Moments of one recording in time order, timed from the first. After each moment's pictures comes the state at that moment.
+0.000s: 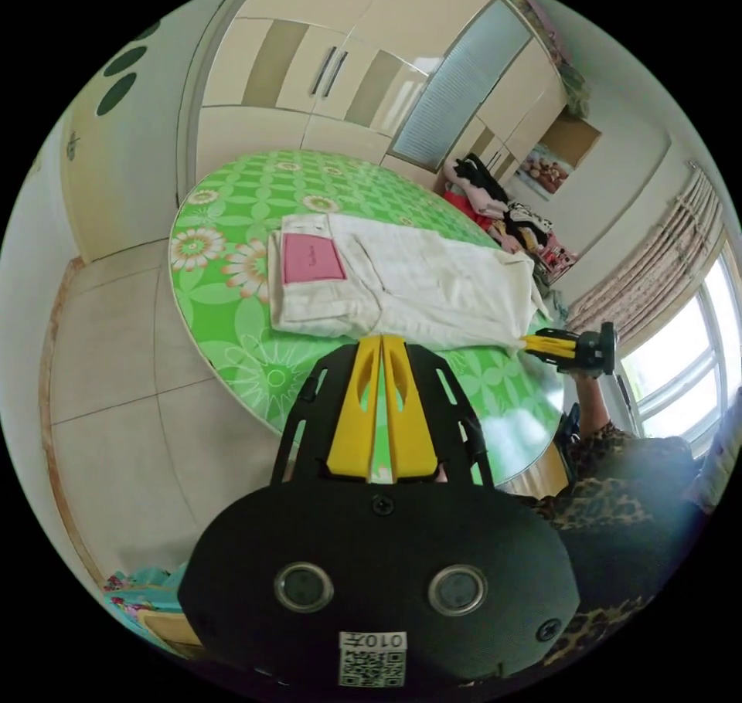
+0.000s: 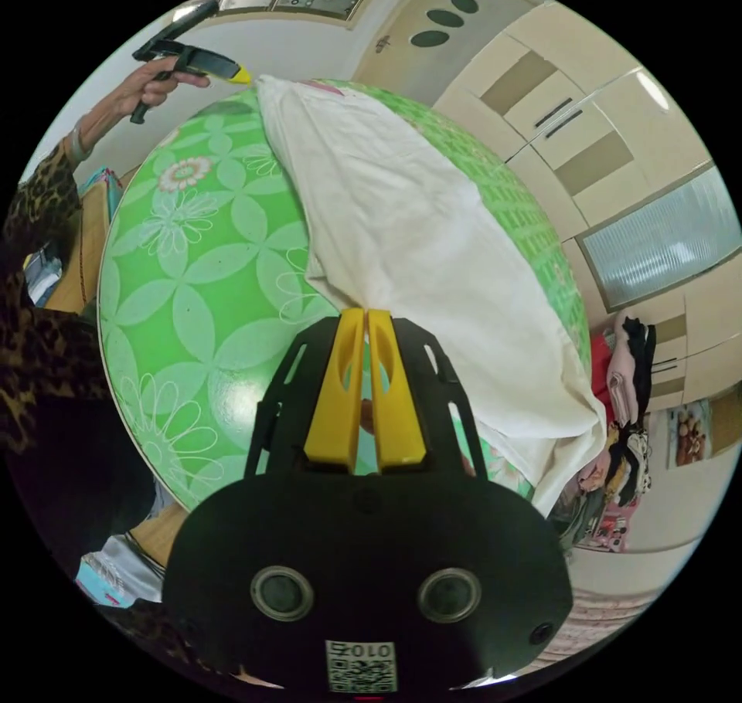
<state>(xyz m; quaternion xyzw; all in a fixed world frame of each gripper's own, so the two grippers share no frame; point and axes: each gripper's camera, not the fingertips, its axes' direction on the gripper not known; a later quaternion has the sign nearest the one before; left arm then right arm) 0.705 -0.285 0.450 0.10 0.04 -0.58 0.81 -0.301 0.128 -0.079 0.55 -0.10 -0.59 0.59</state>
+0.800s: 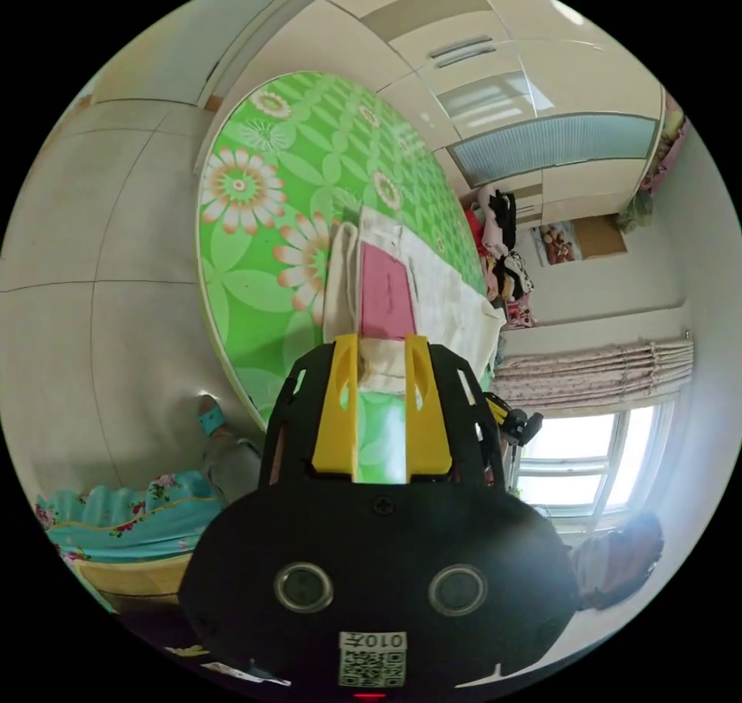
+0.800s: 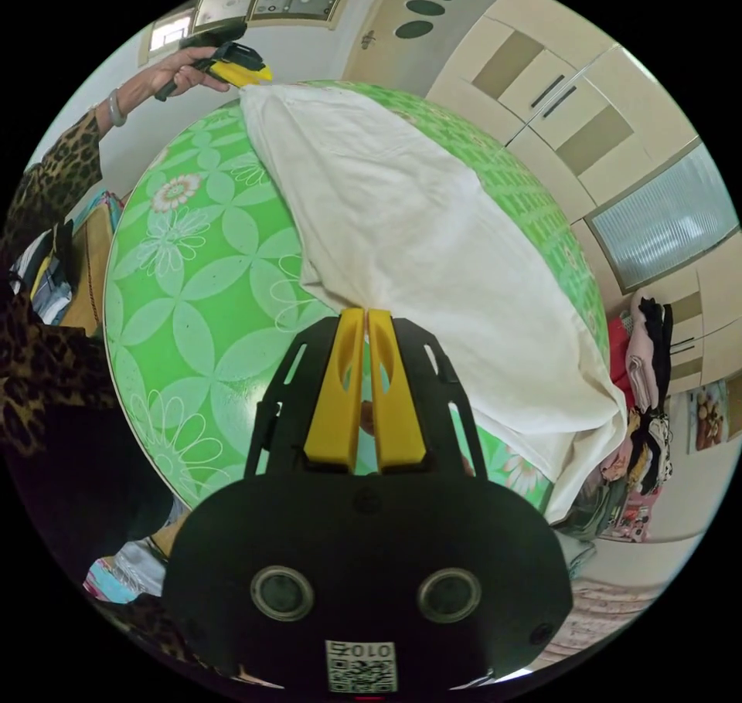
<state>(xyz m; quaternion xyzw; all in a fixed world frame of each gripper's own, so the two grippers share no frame) 0.559 -0.159 0.479 0.07 0.25 -0.70 0.67 -0.220 0.107 -0.073 0.51 -0.13 -0.59 0.61</state>
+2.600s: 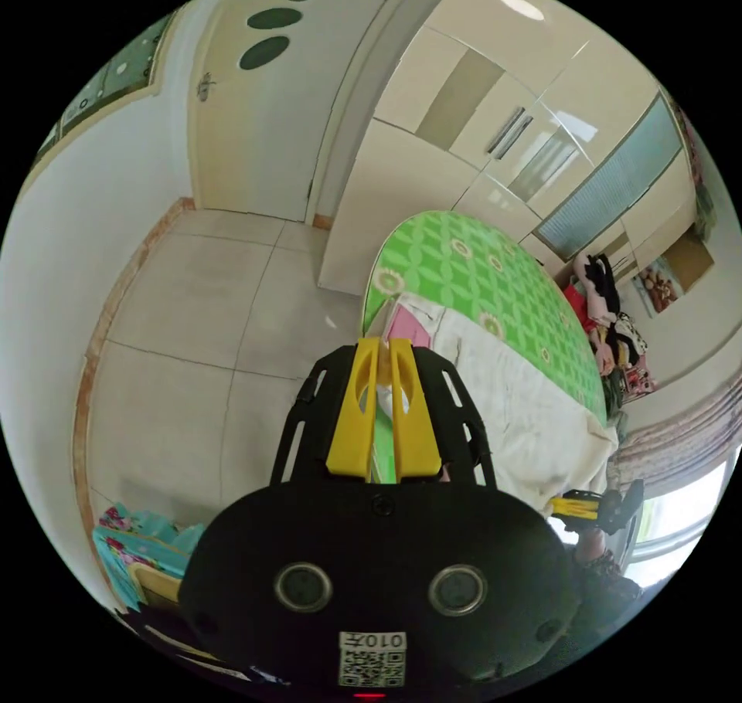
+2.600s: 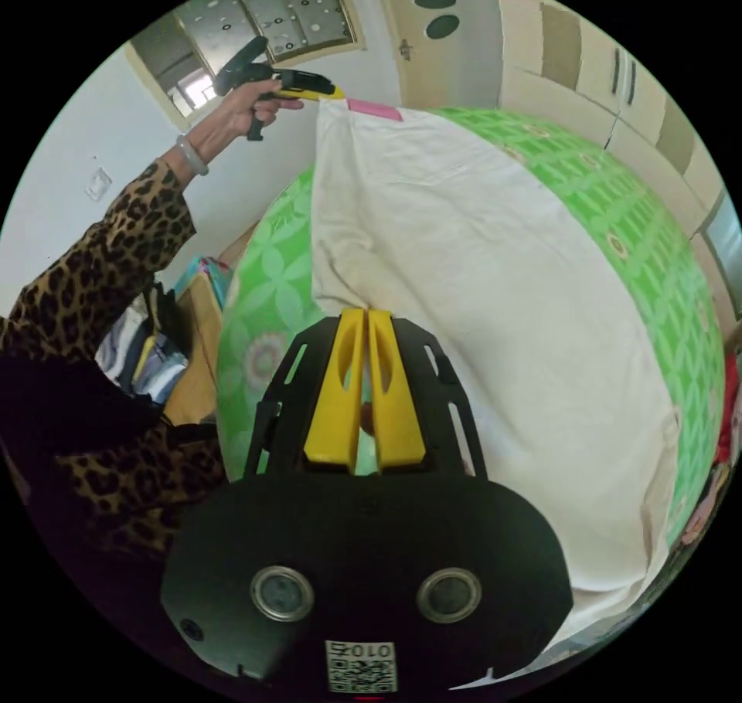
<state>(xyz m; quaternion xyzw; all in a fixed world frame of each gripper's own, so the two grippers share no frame) 0.375 -0.143 0.394 0.01 -0.06 -0.72 0.69 -0.340 0.017 -0.117 0.34 -0.31 -0.69 0.56</state>
